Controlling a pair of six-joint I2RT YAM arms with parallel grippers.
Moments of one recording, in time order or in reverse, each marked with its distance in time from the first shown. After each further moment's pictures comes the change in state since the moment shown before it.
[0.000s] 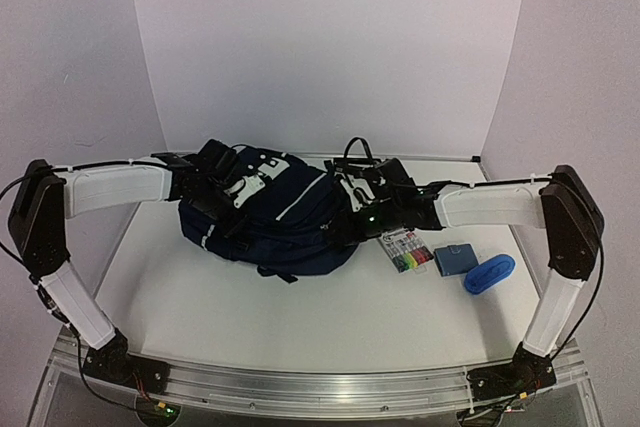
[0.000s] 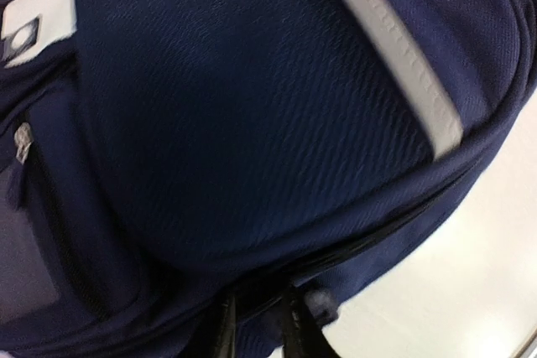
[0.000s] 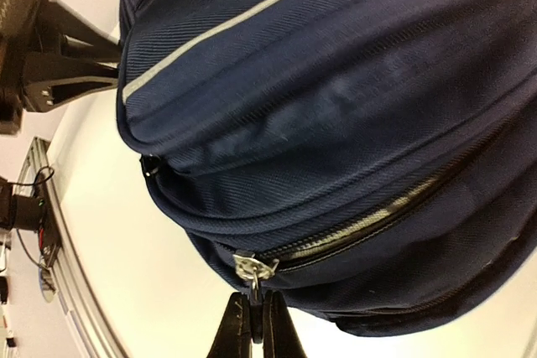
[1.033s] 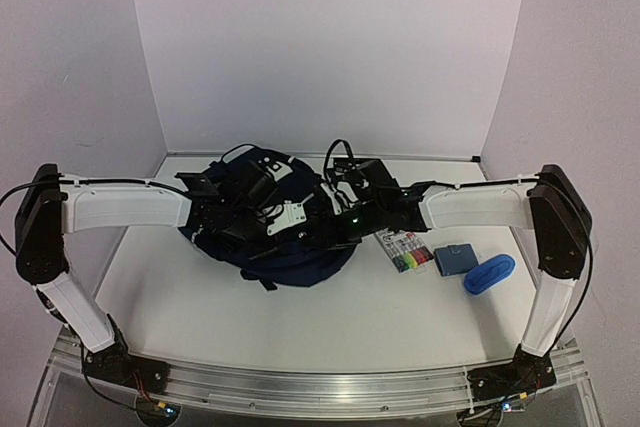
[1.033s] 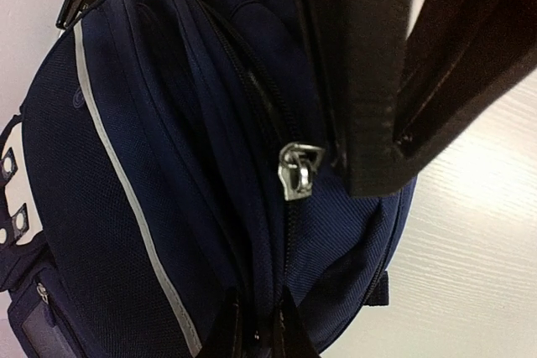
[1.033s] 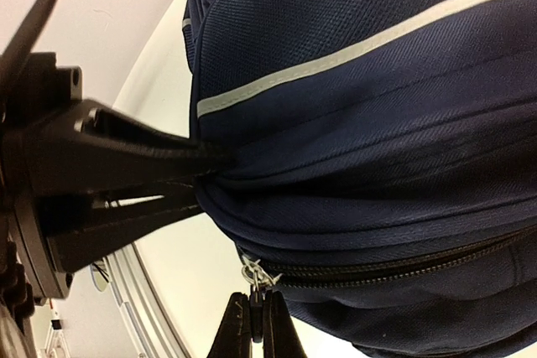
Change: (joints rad) left arm -0.275 -0.001 -0.018 0.093 -0.152 0.197; right arm 0.069 0.064 0.086 0.001 -0.117 0.100
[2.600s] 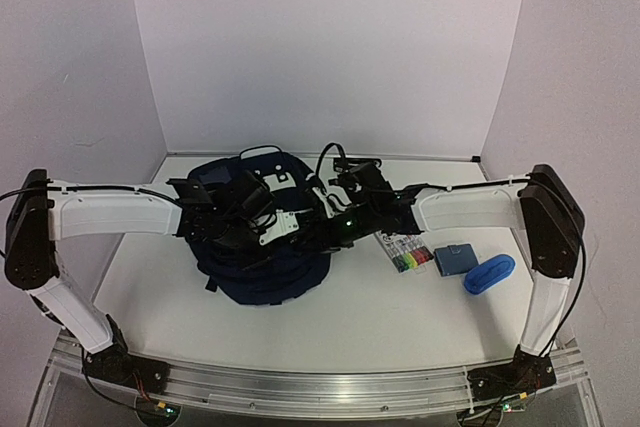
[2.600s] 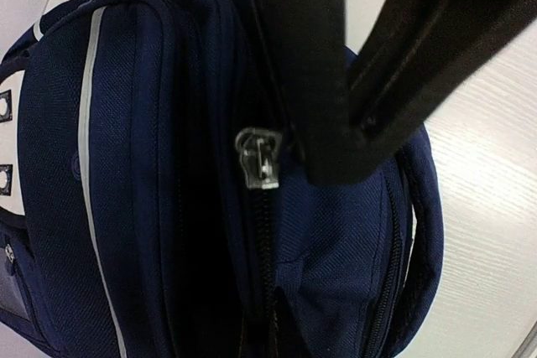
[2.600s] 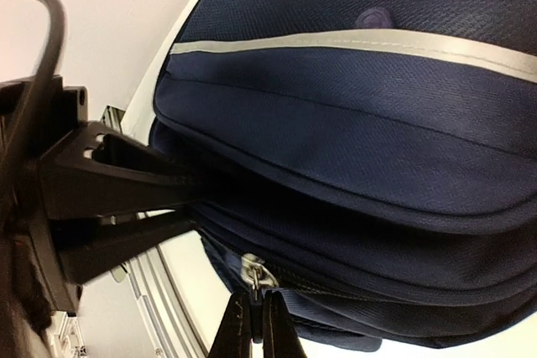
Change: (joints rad) left arm -0.045 -0.064 -0.056 -0.077 -0.034 -0.098; right arm 0.013 0.041 0.024 0.028 -0.068 0.021
